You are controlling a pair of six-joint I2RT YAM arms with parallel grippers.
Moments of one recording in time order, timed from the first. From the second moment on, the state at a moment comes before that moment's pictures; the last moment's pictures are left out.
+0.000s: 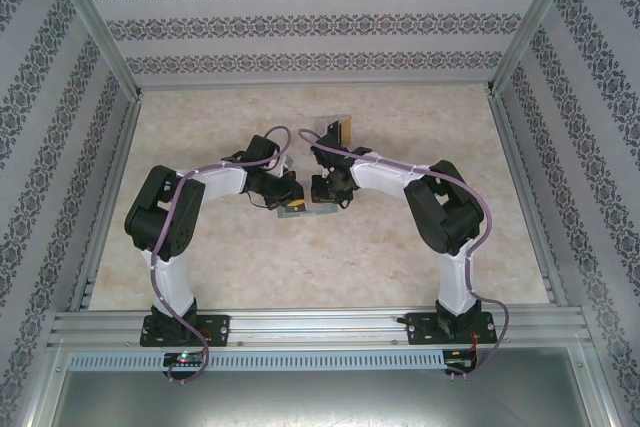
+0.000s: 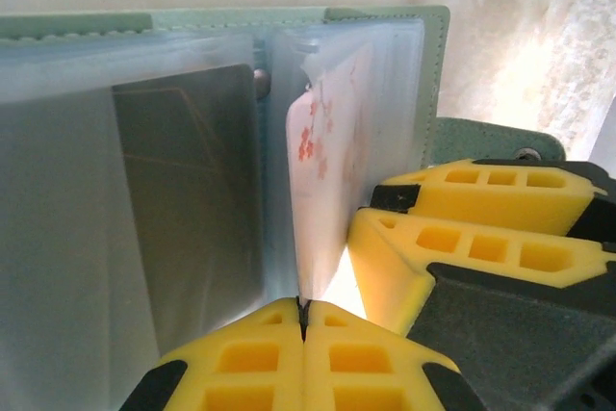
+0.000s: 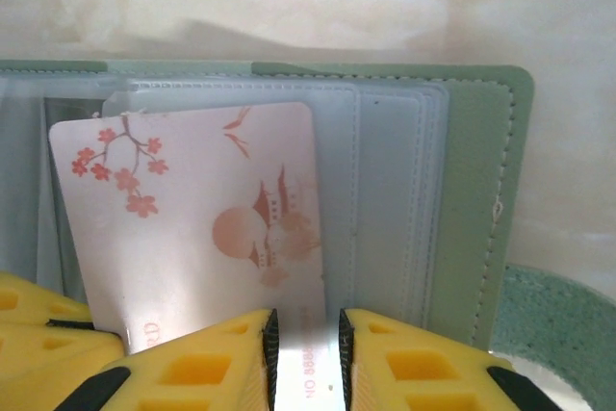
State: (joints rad) left arm -0.37 1.89 1.10 -0.30 0.66 -0.69; right arm 0.64 2.01 1.36 -0.56 -0.16 0.58
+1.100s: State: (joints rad) left arm -0.34 1.88 1.10 -0.36 0.66 -0.66; right arm 0.63 2.04 1.37 -0.51 -0.29 0.53
